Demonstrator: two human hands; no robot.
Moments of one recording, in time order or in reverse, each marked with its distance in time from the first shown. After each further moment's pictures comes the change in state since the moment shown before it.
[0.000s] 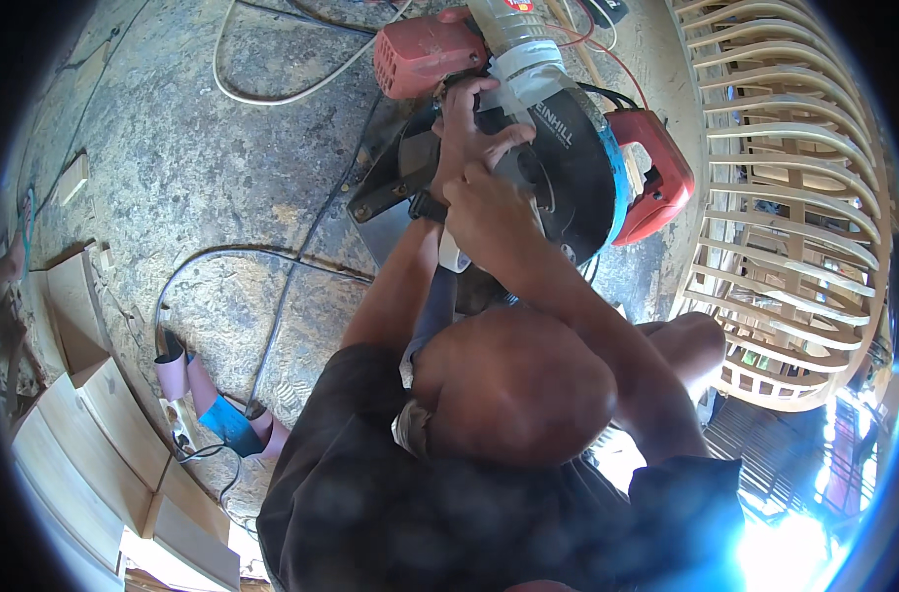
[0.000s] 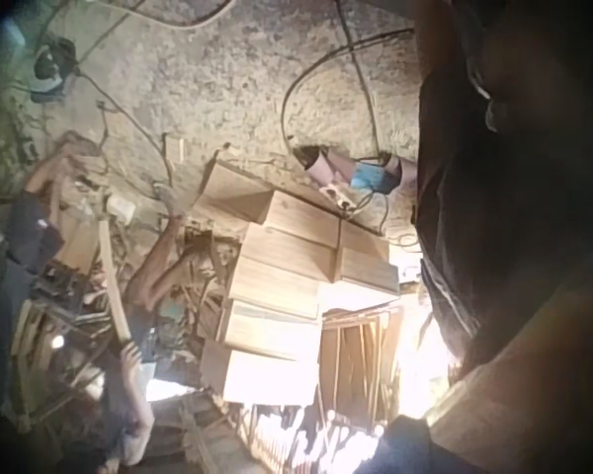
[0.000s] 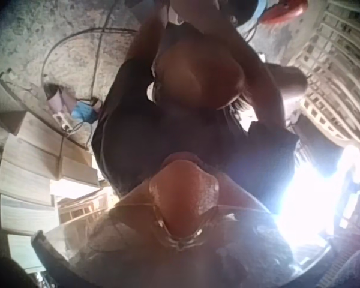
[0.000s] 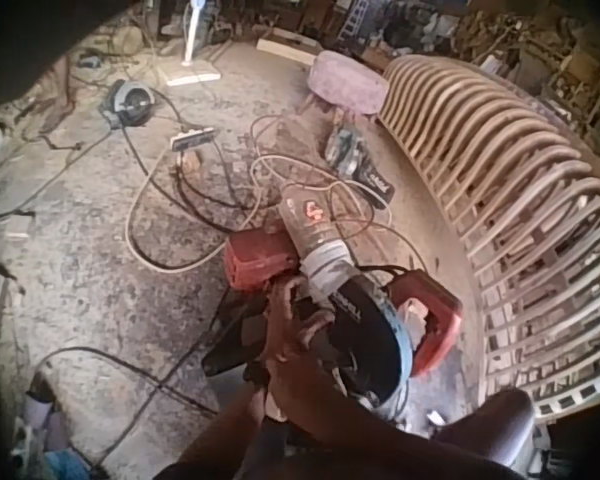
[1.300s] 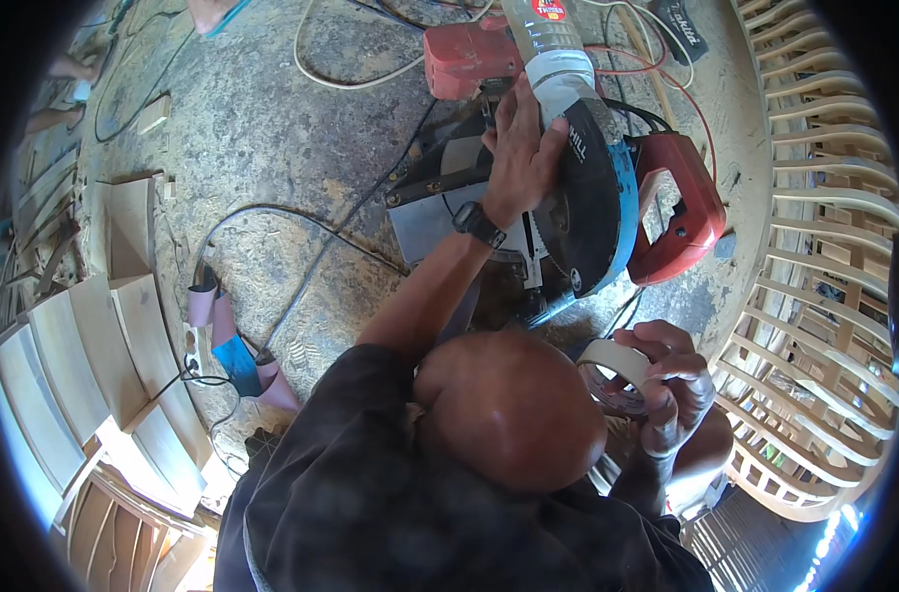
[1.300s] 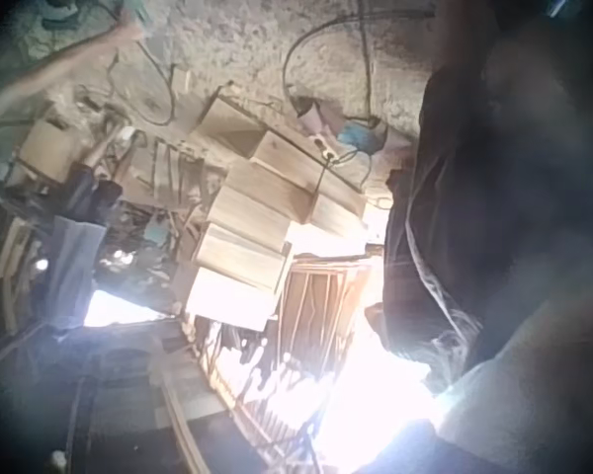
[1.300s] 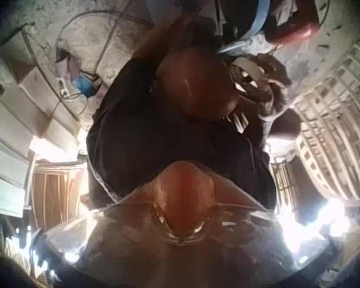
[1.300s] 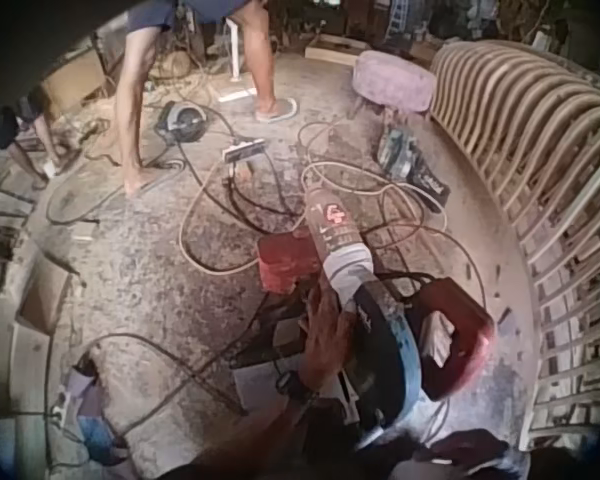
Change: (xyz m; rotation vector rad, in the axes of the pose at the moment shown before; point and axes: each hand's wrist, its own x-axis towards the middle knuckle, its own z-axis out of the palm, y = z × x) left_hand -0.009 0.004 0.030 0.388 -0.007 0.163; right_hand -0.200 0.109 -0.040 1.569 0.461 -0.046
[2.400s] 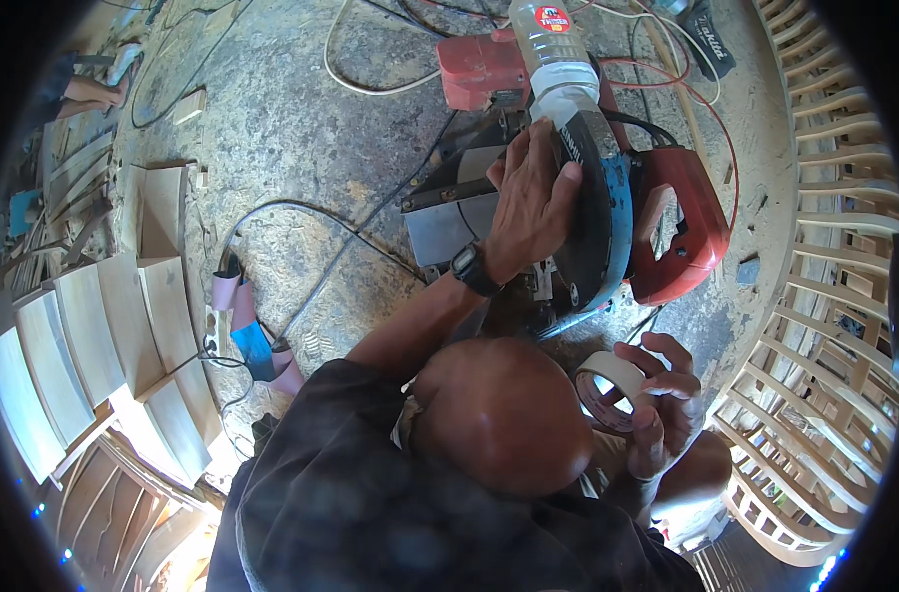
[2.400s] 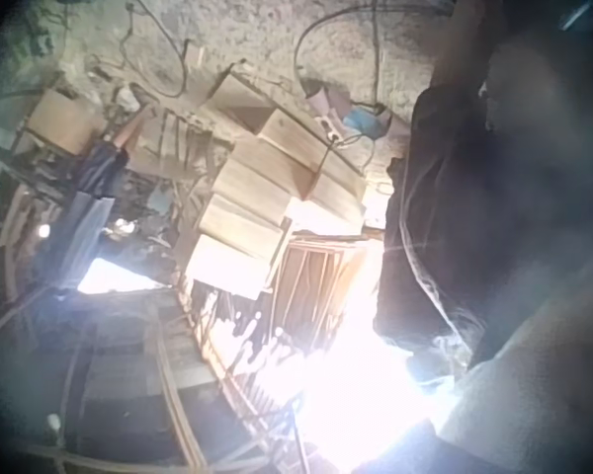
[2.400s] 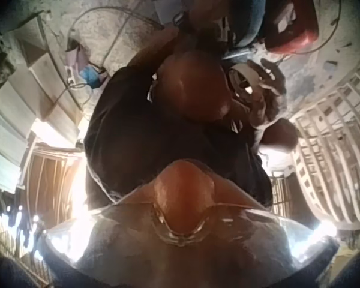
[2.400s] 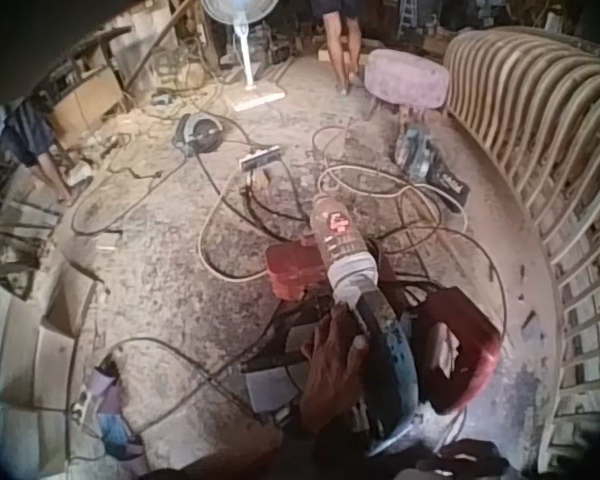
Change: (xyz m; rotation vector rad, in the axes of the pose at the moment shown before) left_hand -0.022 0.080 -0.027 0.054 -0.129 -0.202; right_hand -0.003 0.015 -0.020 -0.035 0.031 -0.063
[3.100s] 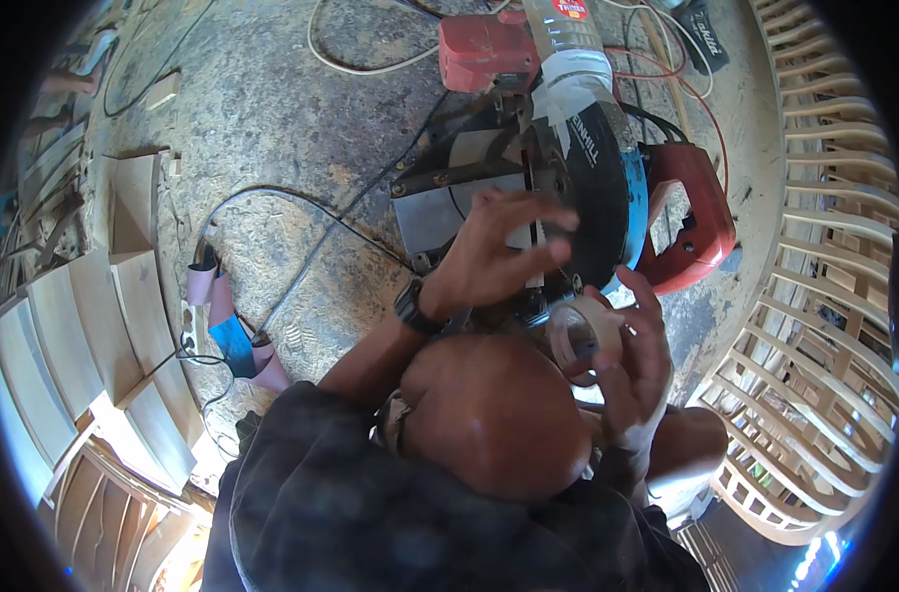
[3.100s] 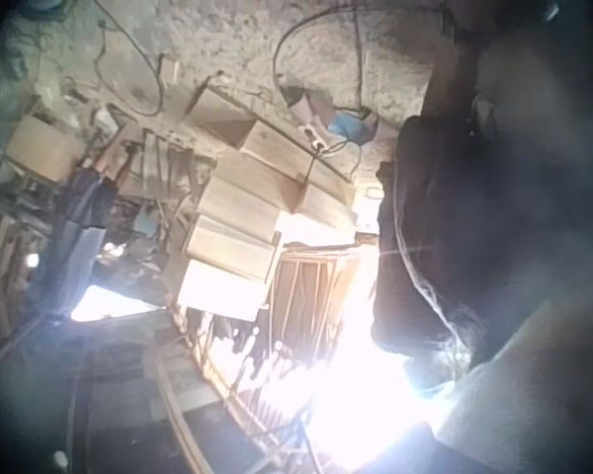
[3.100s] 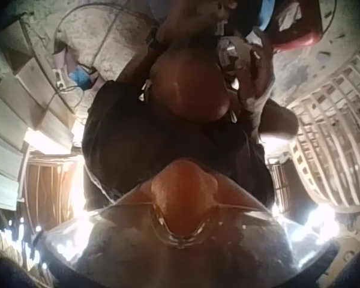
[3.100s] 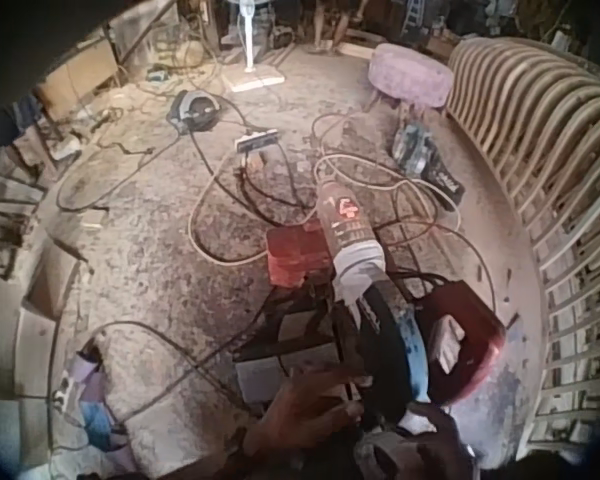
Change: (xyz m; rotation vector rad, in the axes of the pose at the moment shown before) left_hand -0.048 -0.007 -0.062 -0.223 -0.304 0.158; right_hand 0.029 -0.004 0.046 -0.124 -0.120 0.166
